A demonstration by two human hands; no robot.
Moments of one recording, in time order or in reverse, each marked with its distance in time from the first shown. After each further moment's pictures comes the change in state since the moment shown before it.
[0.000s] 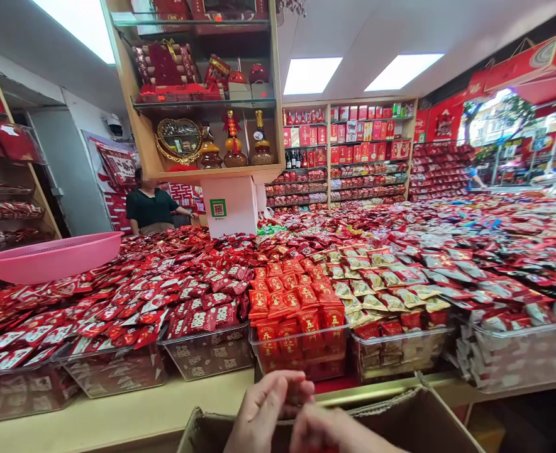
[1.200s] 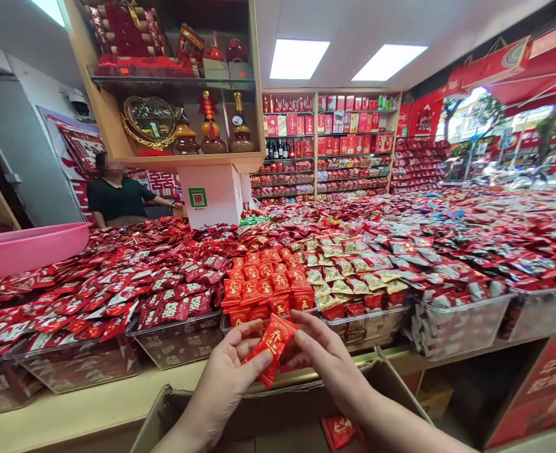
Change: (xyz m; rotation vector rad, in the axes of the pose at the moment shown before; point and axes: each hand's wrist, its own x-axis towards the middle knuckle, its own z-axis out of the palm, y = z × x) left_hand 0.019 0.034 0.024 -0.031 0.102 -0.096; right_hand 0.011 -0.017 -0.039 0.335 0.444 0.030
